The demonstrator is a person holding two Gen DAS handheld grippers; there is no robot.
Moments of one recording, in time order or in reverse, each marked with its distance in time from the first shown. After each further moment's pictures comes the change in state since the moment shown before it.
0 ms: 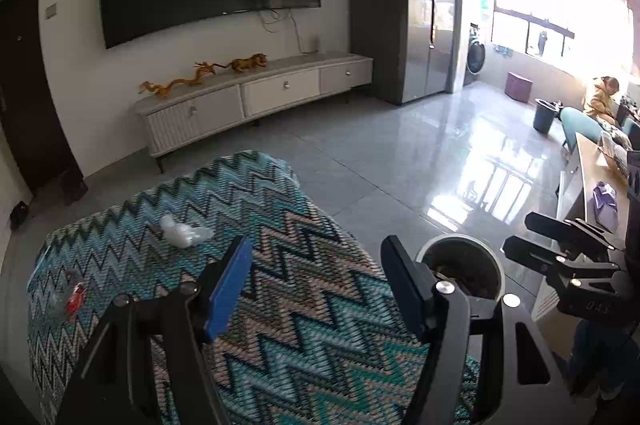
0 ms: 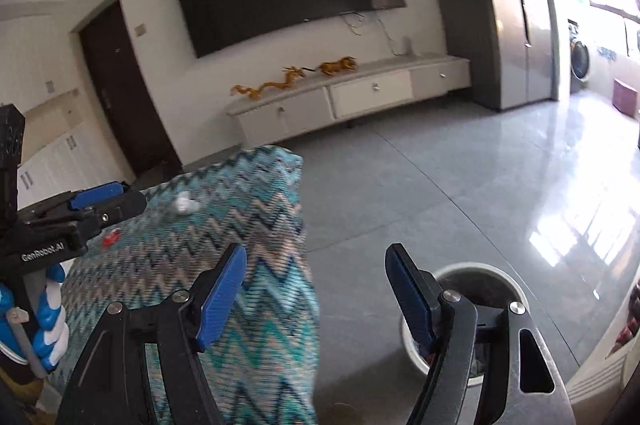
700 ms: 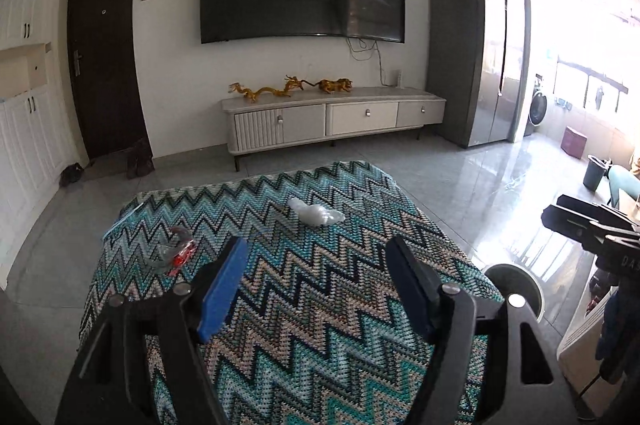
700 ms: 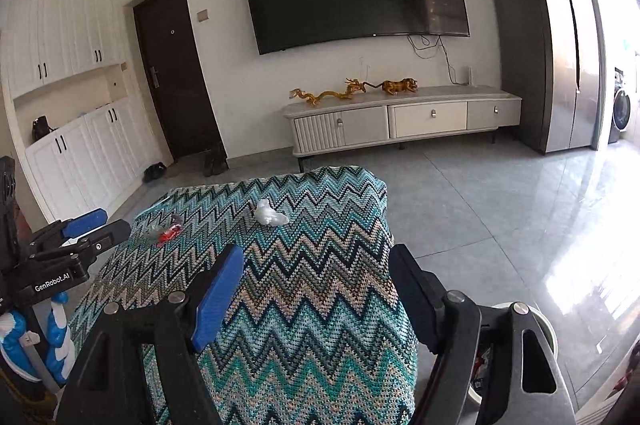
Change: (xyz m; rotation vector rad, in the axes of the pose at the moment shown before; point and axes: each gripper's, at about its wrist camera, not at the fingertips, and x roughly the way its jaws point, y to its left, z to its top) left arm -0.091 0.112 -0.054 -0.174 -0.104 0.189; right arm 0.005 0.115 0.014 -0.151 -0.027 0.098
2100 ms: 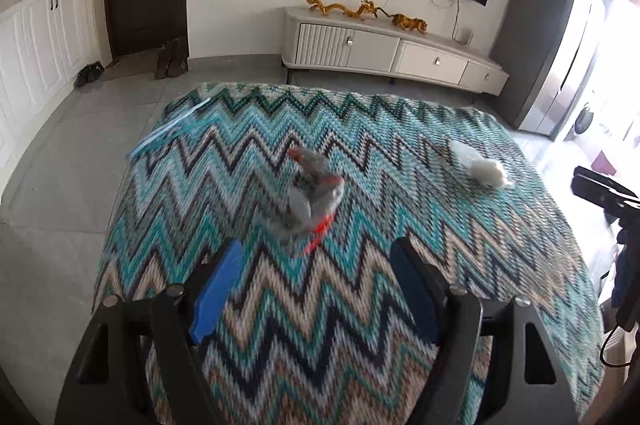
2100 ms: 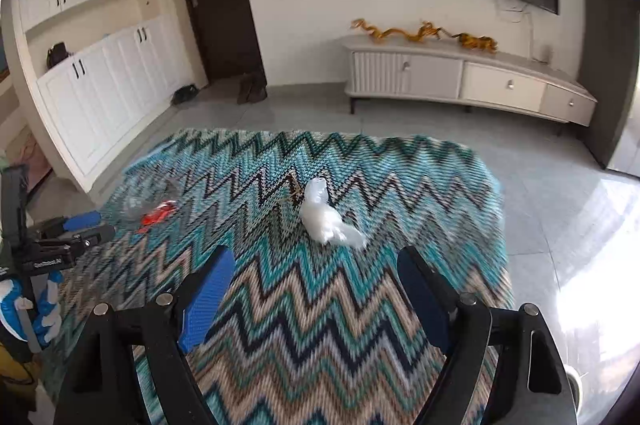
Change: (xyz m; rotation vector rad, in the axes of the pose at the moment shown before) left arm 0.151 0.209 -0.042 -0.197 0.281 0.061; right arm 0.233 0.068 0.035 -0.173 0.275 0.140
